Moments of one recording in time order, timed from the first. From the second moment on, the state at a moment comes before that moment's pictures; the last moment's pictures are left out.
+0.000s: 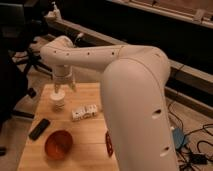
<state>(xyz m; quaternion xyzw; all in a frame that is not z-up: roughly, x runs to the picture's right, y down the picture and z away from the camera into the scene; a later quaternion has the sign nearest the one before) -0.215 0.001 0.763 -0.26 0.16 0.64 0.71</state>
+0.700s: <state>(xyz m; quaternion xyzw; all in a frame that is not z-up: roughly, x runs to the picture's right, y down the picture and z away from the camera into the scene) -0.254 0.017 0.813 -0.26 0.16 0.62 0.72</state>
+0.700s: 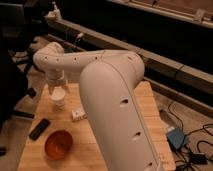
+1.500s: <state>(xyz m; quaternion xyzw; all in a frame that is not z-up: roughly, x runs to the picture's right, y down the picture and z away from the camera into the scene) -0.251 0.036 0.856 -0.27 0.19 0.63 0.70</state>
